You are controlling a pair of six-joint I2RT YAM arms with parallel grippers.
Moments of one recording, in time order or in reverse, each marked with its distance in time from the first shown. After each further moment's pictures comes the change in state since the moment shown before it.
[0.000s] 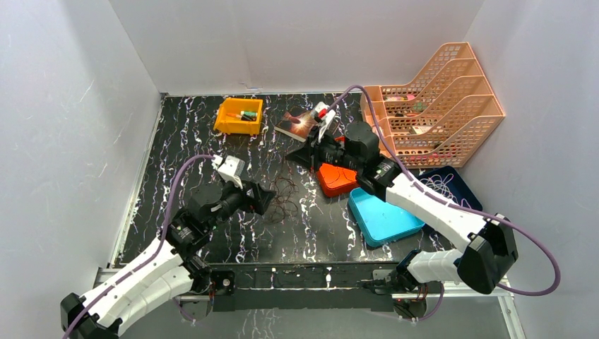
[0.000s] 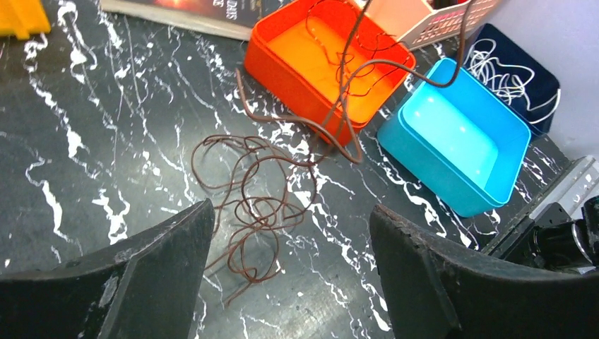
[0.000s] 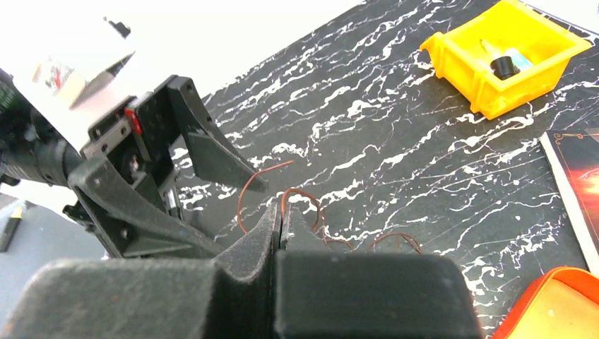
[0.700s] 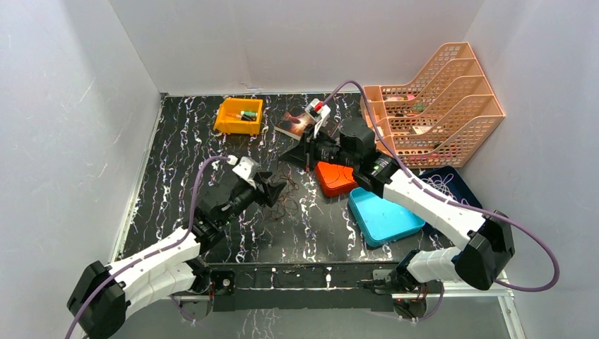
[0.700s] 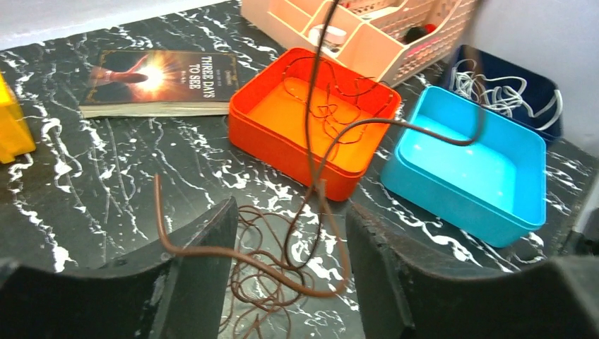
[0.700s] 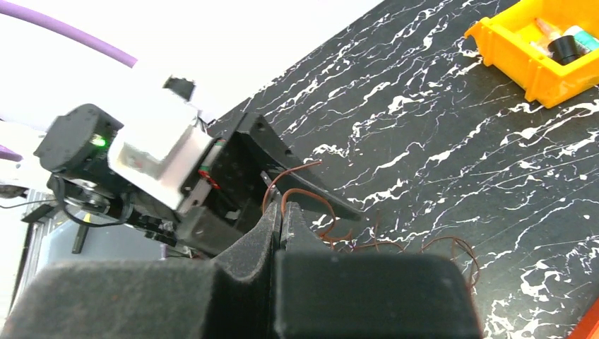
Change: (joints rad) left arm 0.000 0.213 -0.153 0.613 0.112 0.185; right arm 0.028 0.030 0.089 -0.064 -0.016 0.126
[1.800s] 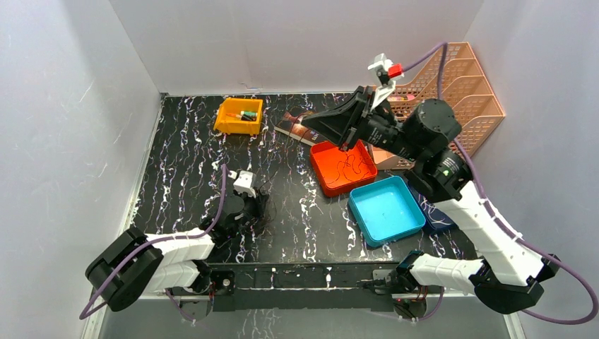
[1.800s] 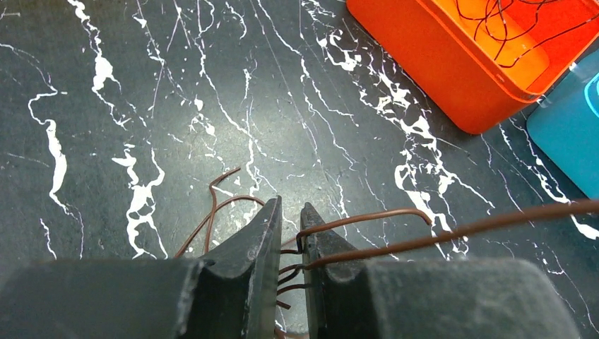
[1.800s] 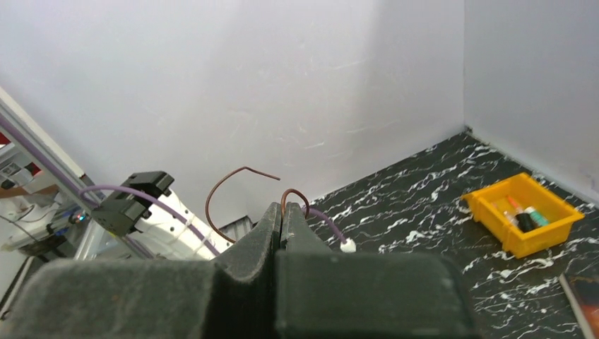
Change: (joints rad) left arm 0.000 0.298 -0.201 0.225 -0.289 -0.143; right arm 0.002 -0.201 0.362 -0.174 0.021 0.070
